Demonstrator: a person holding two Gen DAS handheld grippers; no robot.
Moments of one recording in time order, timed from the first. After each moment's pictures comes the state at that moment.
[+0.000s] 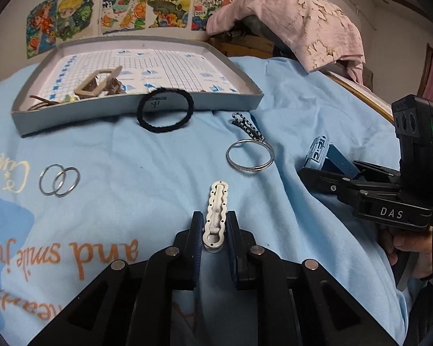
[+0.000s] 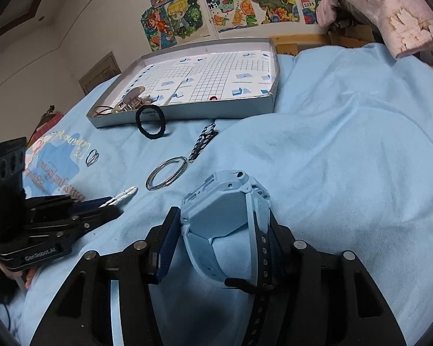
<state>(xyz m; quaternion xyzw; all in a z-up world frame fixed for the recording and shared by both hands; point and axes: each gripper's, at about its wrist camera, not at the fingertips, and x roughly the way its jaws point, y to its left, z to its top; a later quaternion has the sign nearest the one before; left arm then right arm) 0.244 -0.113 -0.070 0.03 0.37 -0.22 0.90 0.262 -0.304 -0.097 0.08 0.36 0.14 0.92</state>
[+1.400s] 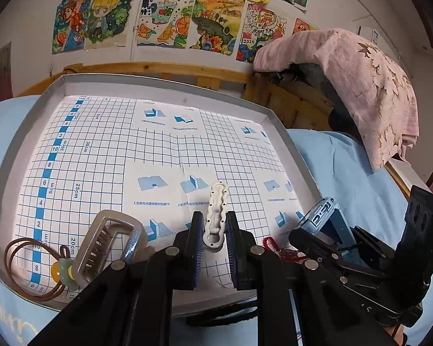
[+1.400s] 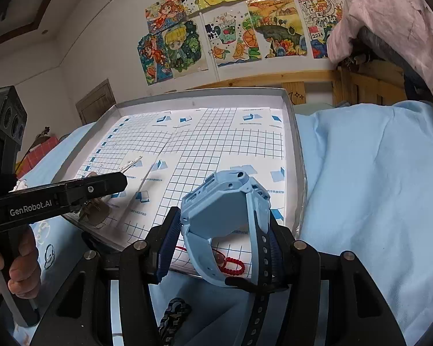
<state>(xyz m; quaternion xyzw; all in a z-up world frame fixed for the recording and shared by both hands) 0.422 -0.109 -0.016 -0.05 0.34 -0.15 0.93 0.416 -0.288 -0.067 0.08 0.28 0.14 0.95</state>
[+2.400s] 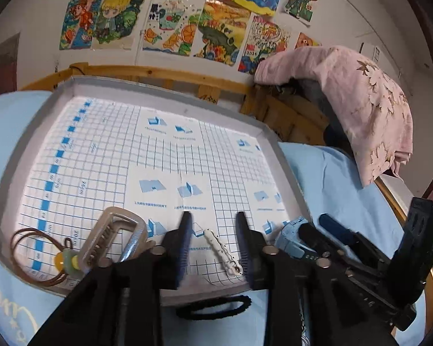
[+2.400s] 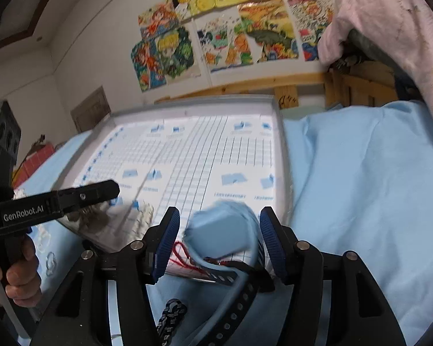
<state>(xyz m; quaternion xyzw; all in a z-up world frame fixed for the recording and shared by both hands) 0.404 -0.102 -0.001 -0.09 0.32 -0.15 0.93 0.406 -0.300 -0.059 0.10 0.26 0.12 0.95</state>
